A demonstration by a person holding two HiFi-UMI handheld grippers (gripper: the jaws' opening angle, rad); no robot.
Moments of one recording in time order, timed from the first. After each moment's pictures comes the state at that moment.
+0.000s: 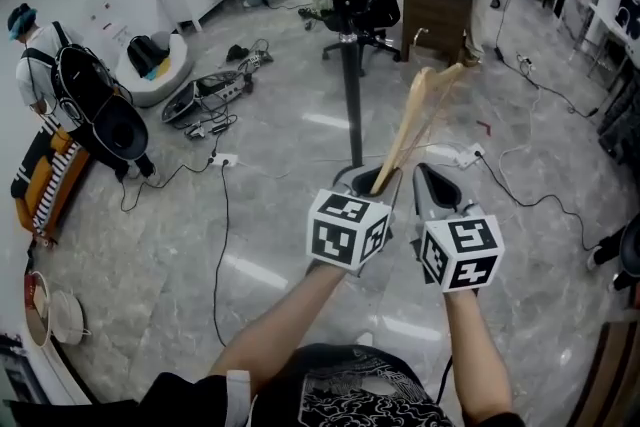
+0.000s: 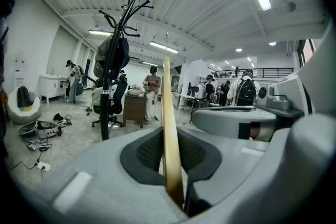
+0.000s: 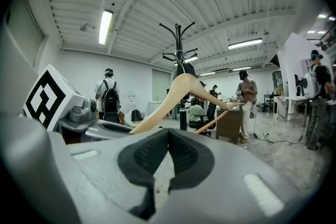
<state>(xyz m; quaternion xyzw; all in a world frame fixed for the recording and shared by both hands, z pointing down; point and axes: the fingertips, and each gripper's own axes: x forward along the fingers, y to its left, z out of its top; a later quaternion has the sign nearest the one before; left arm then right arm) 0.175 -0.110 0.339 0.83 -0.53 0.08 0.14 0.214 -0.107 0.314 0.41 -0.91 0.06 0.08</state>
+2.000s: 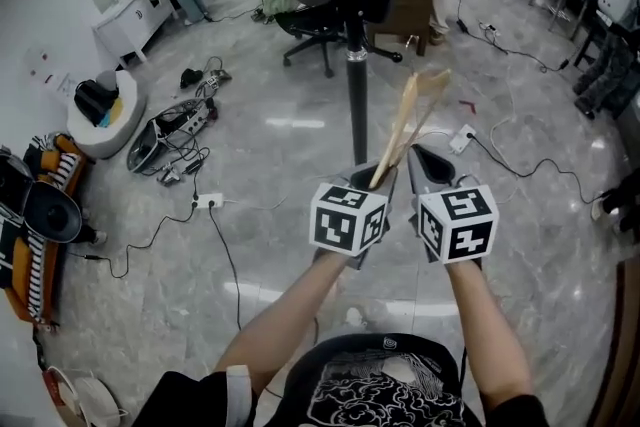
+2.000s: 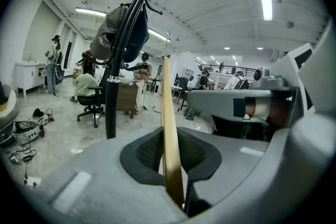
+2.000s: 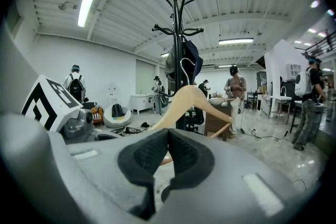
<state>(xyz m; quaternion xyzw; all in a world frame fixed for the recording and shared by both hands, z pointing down) 0.008 -0.261 0.397 0.88 -0.43 0.11 0.18 0.041 -0.267 0.345 0.50 -0.86 0.07 0.12</state>
